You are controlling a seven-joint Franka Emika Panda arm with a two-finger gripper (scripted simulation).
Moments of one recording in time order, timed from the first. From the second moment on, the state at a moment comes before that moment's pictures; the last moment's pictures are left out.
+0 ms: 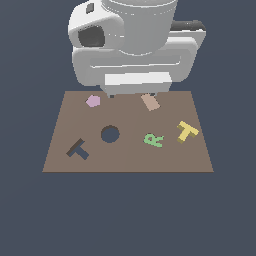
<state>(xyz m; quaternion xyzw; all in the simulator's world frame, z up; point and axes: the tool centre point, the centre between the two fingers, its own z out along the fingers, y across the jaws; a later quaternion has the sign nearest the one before) 0.003 0.009 0.183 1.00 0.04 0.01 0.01</state>
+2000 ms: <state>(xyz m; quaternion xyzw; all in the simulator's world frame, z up) 0.015 0.148 0.076 0.97 -0.25 0.00 0.00</state>
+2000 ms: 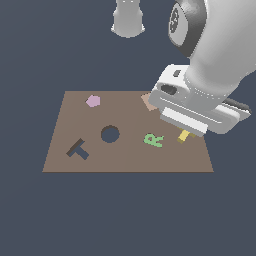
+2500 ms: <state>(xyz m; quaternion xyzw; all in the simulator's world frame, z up) 0.031 0.175 0.054 0.95 -0.31 0.00 0.00</state>
